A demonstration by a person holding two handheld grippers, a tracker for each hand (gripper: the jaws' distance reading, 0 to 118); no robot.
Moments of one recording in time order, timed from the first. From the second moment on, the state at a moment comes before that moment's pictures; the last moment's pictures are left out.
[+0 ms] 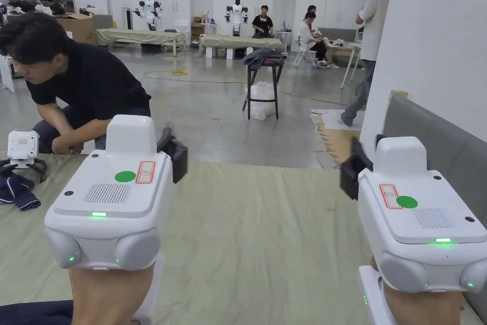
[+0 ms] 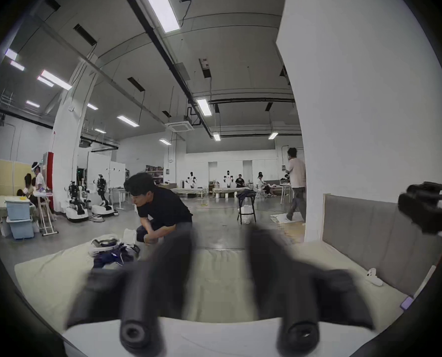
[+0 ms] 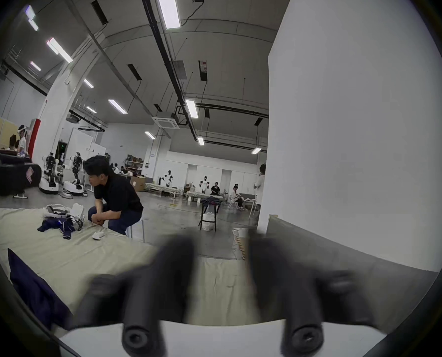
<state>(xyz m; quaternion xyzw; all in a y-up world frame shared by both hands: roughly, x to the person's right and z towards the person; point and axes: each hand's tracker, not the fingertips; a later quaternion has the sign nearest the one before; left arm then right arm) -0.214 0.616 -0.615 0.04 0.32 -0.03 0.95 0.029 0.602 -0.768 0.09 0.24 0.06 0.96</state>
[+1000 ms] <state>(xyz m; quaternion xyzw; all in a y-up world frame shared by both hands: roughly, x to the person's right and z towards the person) -0.382 0.458 -0.457 -0.20 0.49 0.16 0.83 -0.220 0.468 -0.637 -0.06 0.56 0.09 0.82</state>
